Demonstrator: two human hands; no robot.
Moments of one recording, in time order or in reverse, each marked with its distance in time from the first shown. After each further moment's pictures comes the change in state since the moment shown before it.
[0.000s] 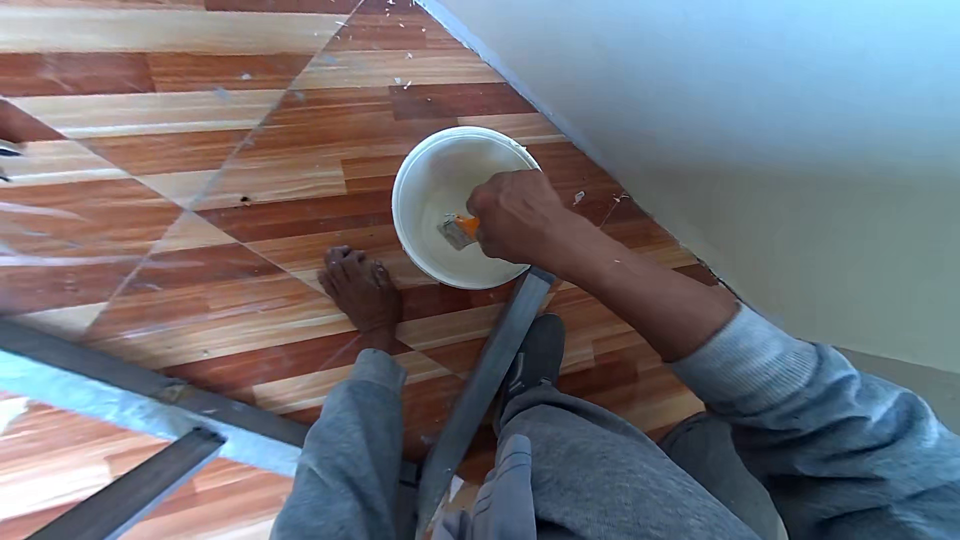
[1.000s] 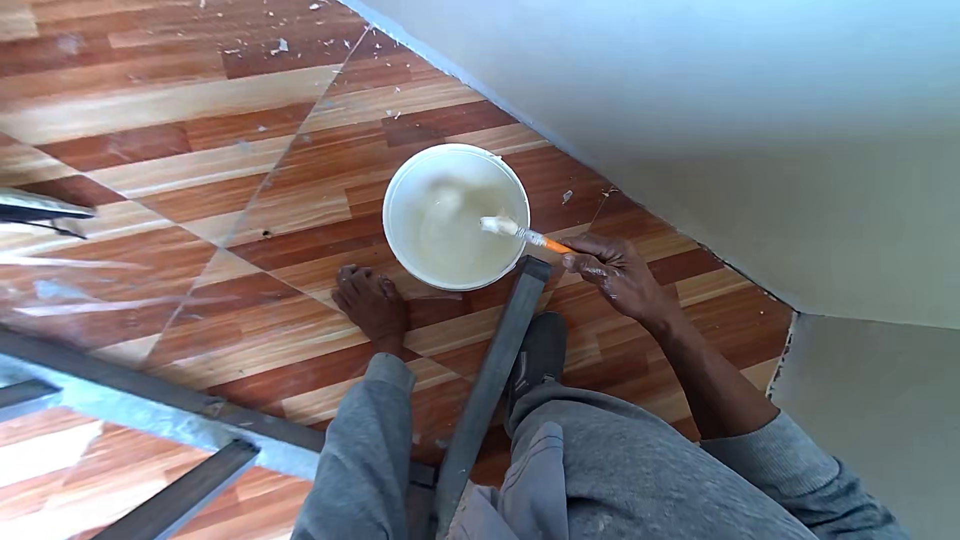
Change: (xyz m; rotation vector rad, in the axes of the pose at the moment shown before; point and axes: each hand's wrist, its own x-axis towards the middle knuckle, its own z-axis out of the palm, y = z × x) left_hand 0.007 0.012 -0.006 0.003 0.027 -0.005; right_hand -0.142 0.062 0.026 0.992 0.305 0.266
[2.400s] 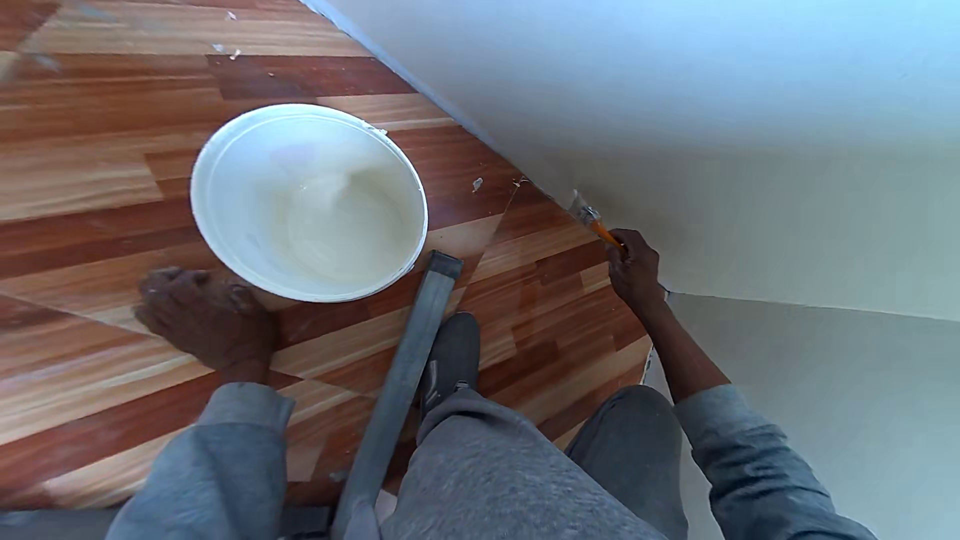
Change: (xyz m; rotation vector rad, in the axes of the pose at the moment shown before) left_hand -0.001 -0.001 0.000 -0.013 -0.045 -0.026; right_hand -0.092 0.116 -0.153 -0.844 0.431 0.233
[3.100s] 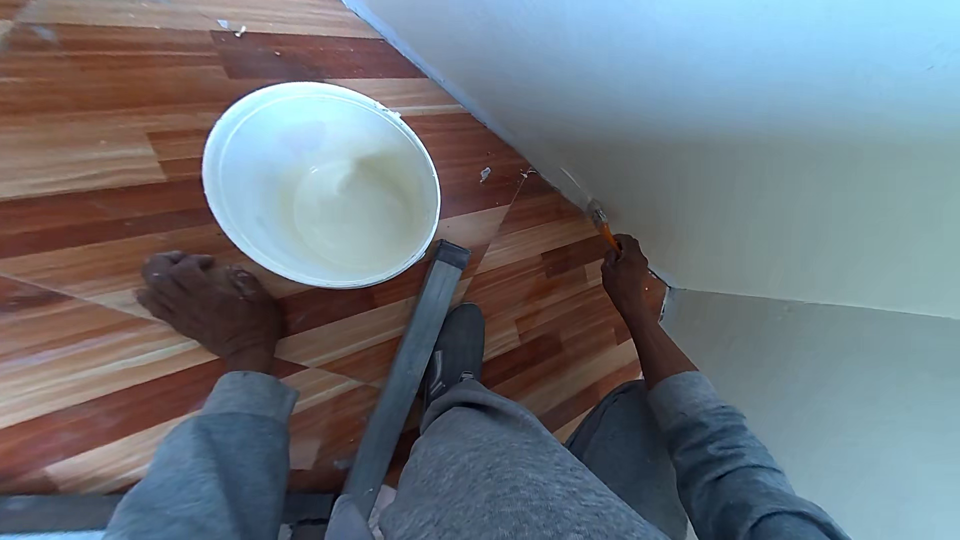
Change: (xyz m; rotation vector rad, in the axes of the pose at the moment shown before) left_hand 0.001 0.004 -0.003 -0.006 -0.012 0.010; right_hand -0.014 0.021 0.045 -0.118 0.037 0.271
